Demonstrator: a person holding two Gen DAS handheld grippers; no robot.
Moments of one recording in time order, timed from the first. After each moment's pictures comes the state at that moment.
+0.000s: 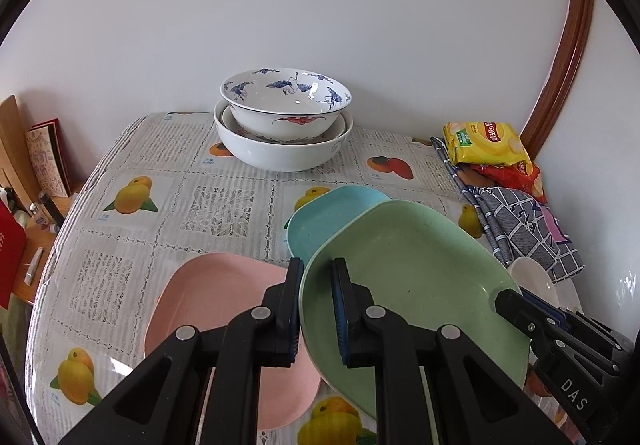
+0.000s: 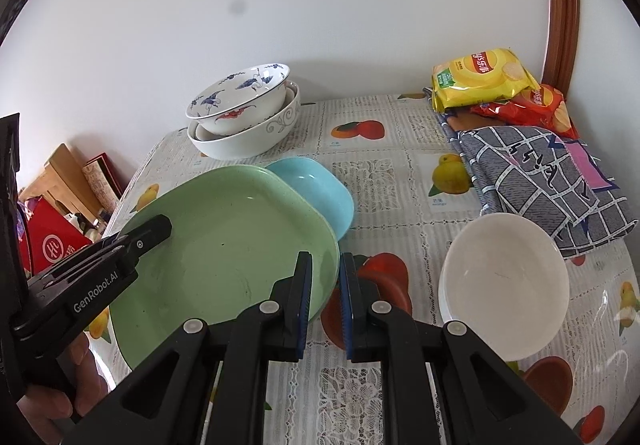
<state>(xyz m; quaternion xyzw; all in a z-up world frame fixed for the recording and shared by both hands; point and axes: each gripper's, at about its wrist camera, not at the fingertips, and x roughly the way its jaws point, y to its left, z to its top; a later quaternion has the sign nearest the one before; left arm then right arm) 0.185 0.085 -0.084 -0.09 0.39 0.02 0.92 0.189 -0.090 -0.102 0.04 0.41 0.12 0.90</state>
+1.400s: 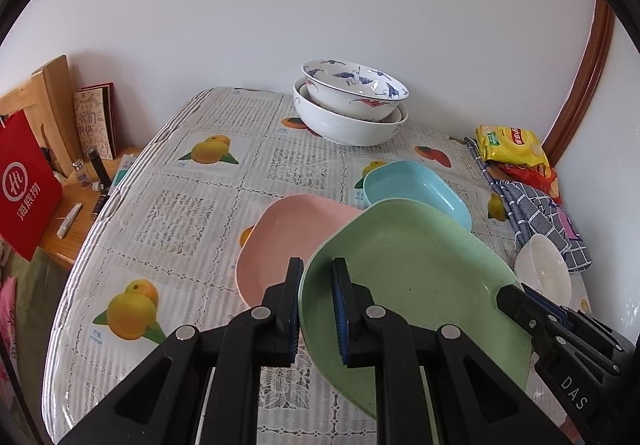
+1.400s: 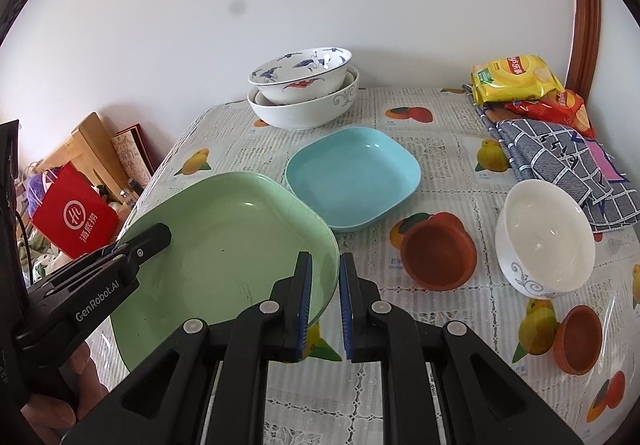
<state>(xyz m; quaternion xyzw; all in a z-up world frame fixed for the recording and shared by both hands) 0.109 0.143 -0.096 -0.12 0.39 0.07 0.91 0.135 -0.027 -0.107 0.02 0.42 0.16 0.89</state>
